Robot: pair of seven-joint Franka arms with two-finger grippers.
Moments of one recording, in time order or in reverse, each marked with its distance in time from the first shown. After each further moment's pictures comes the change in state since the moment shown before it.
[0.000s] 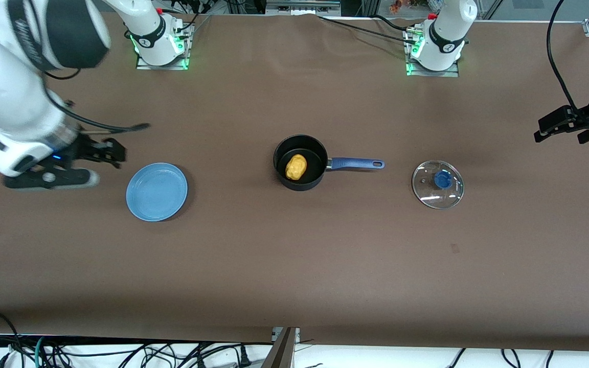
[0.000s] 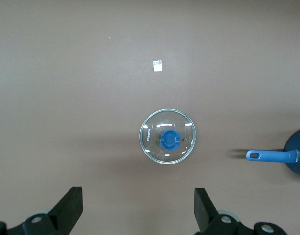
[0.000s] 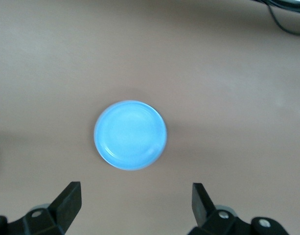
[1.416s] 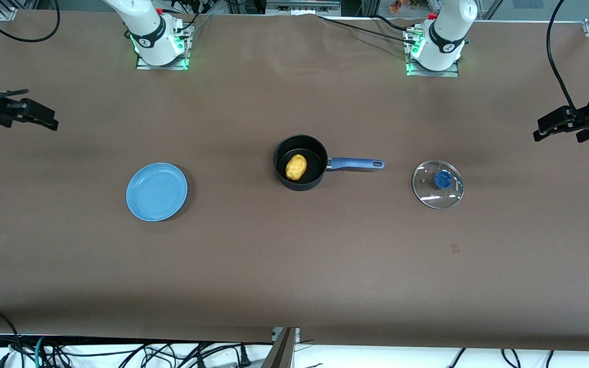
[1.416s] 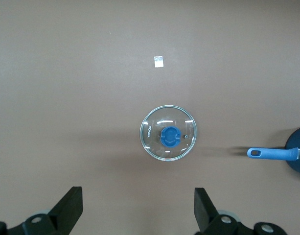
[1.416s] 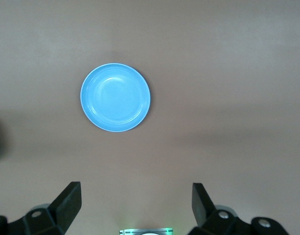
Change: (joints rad) left arm 0.002 0.005 0.001 0.000 0.000 -0.008 -0.003; right arm -0.039 -0.187 -0.179 -0.180 0.182 -0.041 -0.086
